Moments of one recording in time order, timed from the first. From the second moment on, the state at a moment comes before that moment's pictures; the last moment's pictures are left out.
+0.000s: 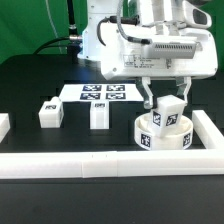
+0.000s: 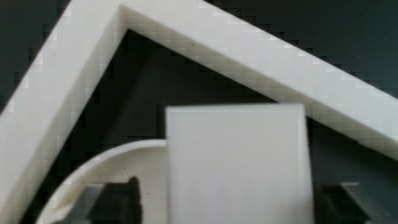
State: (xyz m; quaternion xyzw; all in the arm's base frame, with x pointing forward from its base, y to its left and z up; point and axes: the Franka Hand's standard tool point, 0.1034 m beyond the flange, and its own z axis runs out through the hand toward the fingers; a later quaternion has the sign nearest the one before) arm 0.598 0.063 0.077 -0.26 0.93 -0.04 0.24
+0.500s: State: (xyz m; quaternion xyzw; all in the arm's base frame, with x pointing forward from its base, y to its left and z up) arm 0.596 0.058 0.084 -0.41 0.88 -0.08 0.23
